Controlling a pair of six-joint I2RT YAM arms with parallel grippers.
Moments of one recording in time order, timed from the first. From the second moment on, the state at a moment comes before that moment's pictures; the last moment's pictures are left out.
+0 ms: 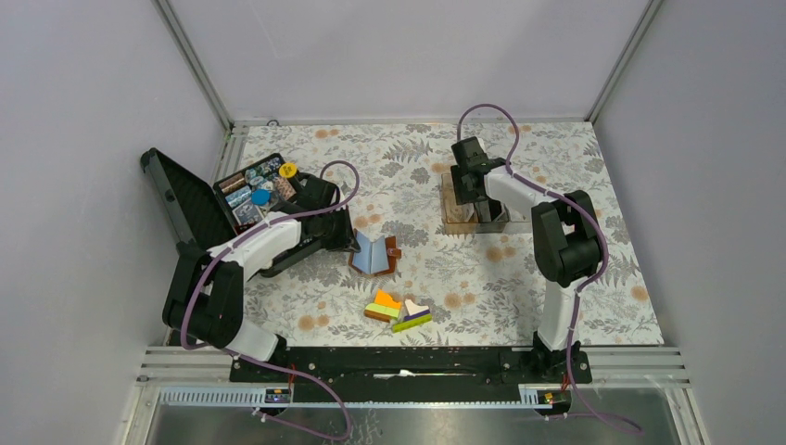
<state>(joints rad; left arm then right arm) -0.37 1.48 0.91 -0.48 0.30 -0.49 0.39 1.96 1.41 -0.50 0.35 0.17</state>
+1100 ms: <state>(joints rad) -0.37 1.50 0.91 -0.48 0.31 -0.48 0.39 1.94 1.41 -0.50 0.35 0.16</state>
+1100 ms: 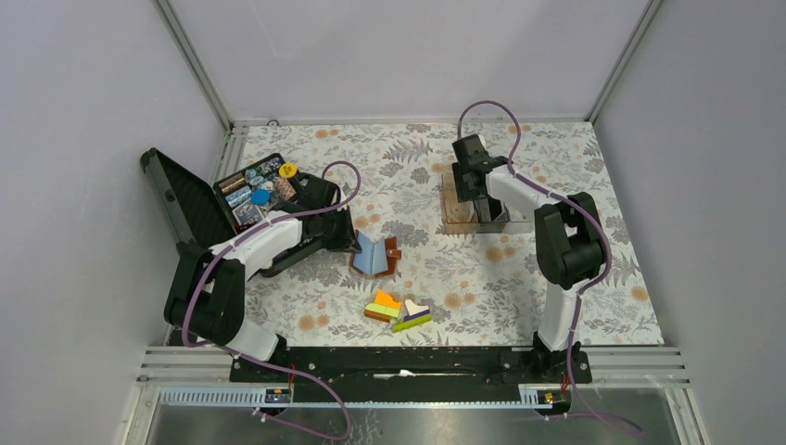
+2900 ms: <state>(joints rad) -0.37 1.51 0.92 -0.48 0.33 -0.47 0.40 1.99 1.47 -0.57 0.36 0.16</state>
